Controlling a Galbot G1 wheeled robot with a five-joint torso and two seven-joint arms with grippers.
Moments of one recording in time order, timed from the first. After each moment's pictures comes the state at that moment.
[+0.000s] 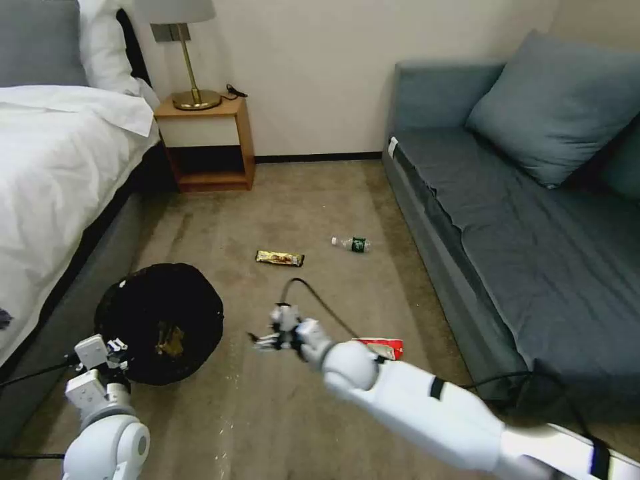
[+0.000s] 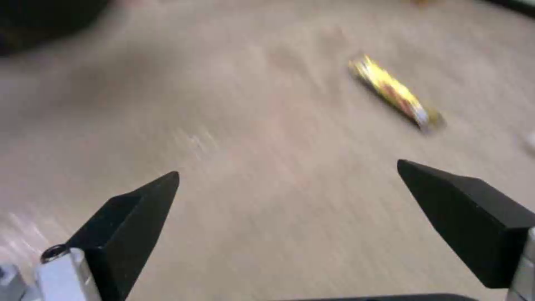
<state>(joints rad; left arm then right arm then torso) 1.54 -1.32 -0.78 -1.95 -0.39 0.14 -0.45 -0.64 1.14 -0.54 1.39 0.41 -0.22 0.01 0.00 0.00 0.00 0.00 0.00</state>
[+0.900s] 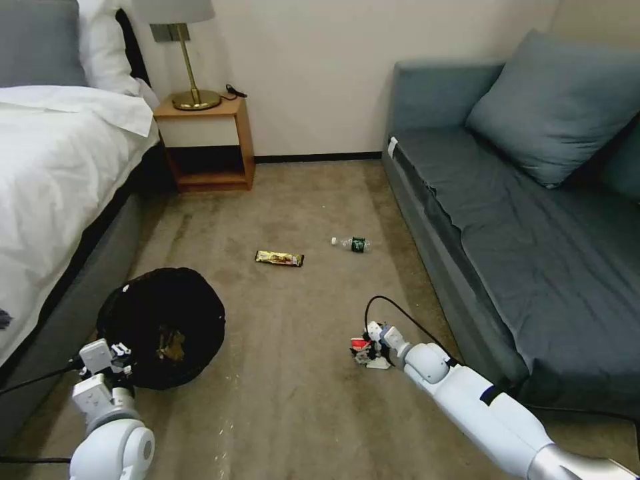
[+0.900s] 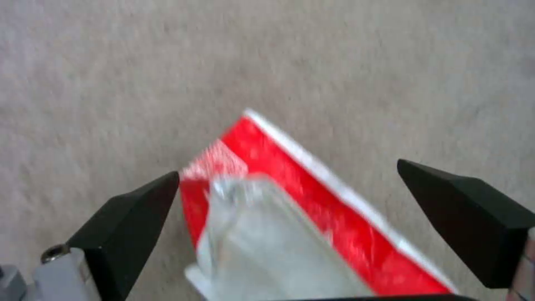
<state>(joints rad) 1.56 -1.33 -0.77 -1.94 -0.37 0.13 -0.47 -0.75 1.14 -0.25 1.02 0.21 -0.23 -0.20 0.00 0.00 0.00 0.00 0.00</state>
